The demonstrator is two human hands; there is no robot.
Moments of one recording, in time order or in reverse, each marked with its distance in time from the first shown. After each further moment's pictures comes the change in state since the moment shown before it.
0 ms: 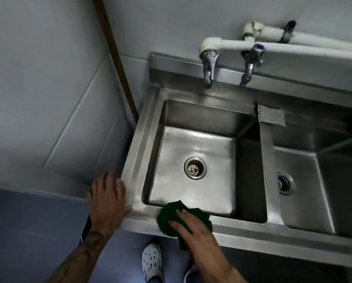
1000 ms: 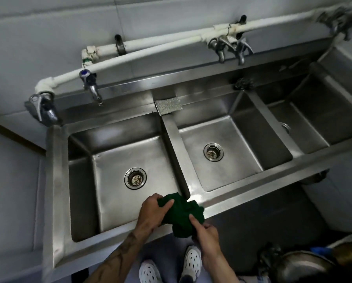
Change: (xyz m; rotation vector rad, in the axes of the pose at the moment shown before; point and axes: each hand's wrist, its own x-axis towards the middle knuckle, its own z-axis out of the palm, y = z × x) left_hand -0.131 0.273 0.079 -0.185 -0.859 0.219; right_hand -0.138 0.077 -0.070 1.585 0.770 1.338
